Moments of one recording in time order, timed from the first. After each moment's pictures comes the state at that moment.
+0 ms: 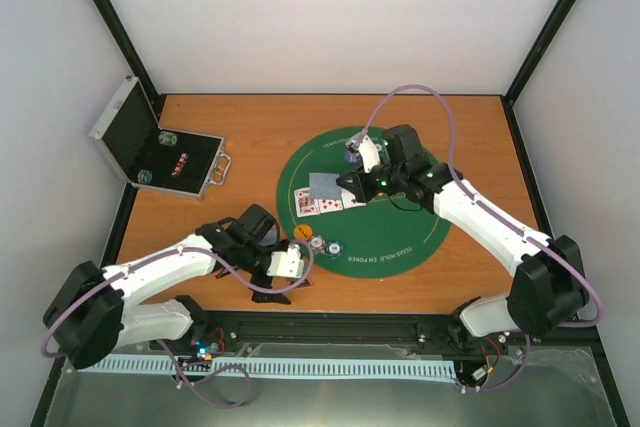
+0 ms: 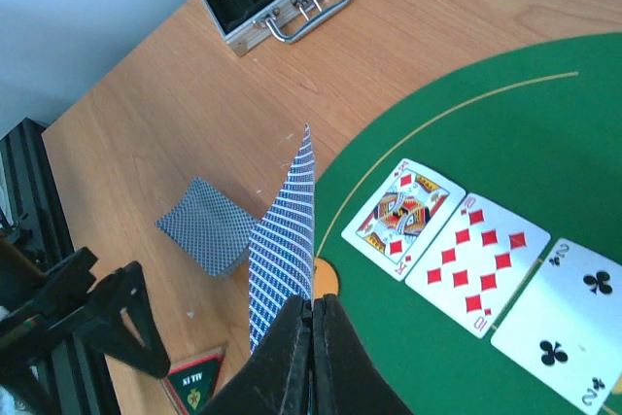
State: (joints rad) left arm -0.71 1.14 0.58 -0.60 0.58 0.90; right arm 0.54 1.41 1.10 -0.38 -0.53 0.07
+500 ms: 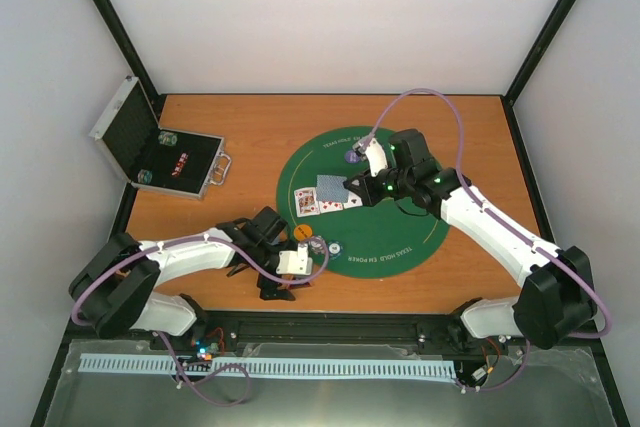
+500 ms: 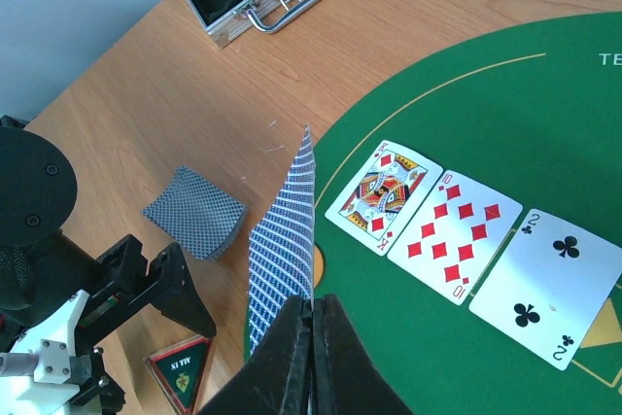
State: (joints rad) left arm -0.75 1.36 0.56 -0.44 0.46 0.83; right arm 0.53 1.34 1.04 -0.42 -0.49 0.06
